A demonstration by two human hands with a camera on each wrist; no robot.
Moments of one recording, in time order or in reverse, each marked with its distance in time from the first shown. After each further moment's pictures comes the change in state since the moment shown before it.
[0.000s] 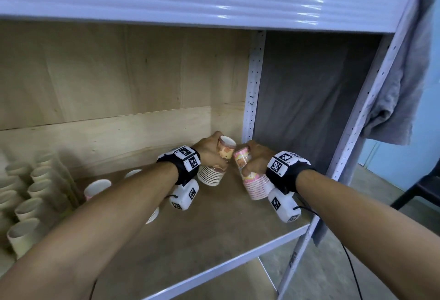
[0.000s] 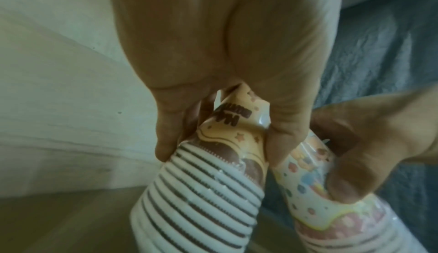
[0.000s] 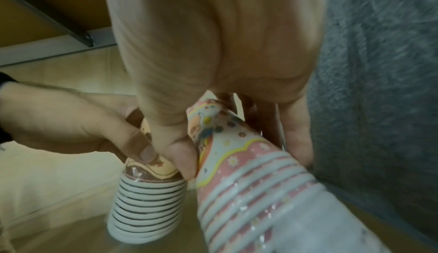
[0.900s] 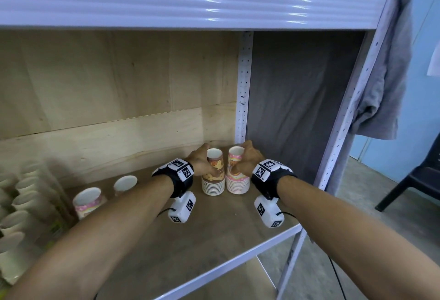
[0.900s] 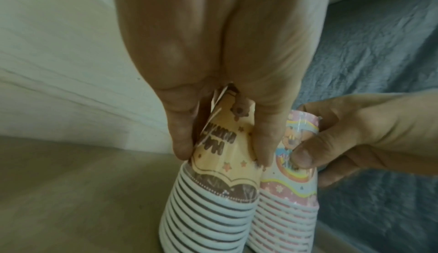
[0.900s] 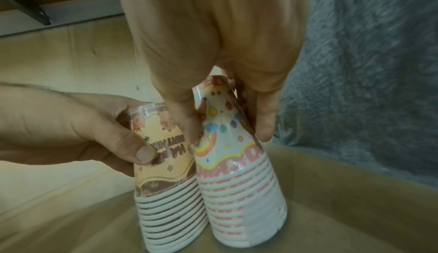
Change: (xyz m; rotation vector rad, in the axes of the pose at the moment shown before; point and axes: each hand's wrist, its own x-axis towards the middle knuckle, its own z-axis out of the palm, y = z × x) left_hand 0.012 -0.018 0.028 -0.115 -0.015 -0.152; right_hand 0.013 0.007 0.026 0.233 0.186 0.094
